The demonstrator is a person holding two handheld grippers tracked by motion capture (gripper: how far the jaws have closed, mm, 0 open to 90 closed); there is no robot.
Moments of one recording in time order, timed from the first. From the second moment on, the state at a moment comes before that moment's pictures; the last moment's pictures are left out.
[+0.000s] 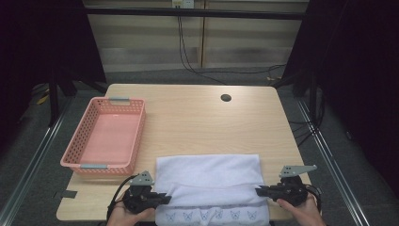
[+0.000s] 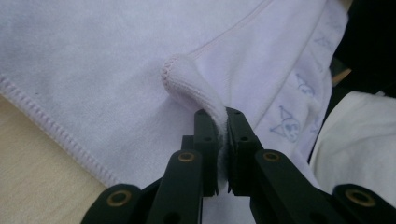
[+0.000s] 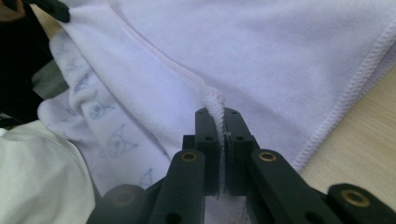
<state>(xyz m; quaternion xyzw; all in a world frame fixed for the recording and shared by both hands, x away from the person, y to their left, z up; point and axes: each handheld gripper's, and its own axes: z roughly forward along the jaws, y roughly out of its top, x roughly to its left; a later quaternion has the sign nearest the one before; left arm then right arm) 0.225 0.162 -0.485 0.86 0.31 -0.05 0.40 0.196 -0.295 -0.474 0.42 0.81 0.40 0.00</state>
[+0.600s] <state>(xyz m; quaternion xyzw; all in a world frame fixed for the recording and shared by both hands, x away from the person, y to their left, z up) 0.304 0.141 -0.497 0.86 0.34 0.01 0.38 0.240 -0.283 -0.492 0.44 0.83 0.35 0.04</state>
